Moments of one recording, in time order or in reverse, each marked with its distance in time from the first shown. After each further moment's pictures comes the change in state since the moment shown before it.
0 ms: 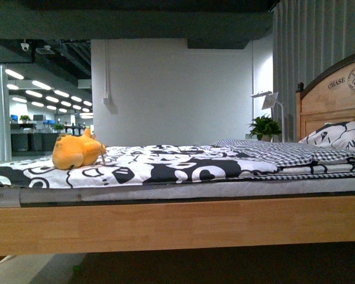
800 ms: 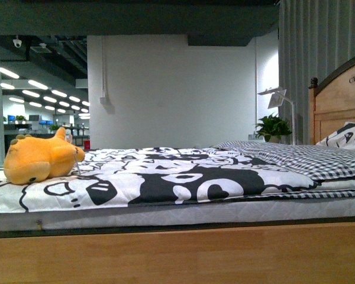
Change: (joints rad) left arm 0.000 0.000 0.000 0.000 0.000 0.000; right arm 0.000 0.000 0.000 0.000 0.000 0.000
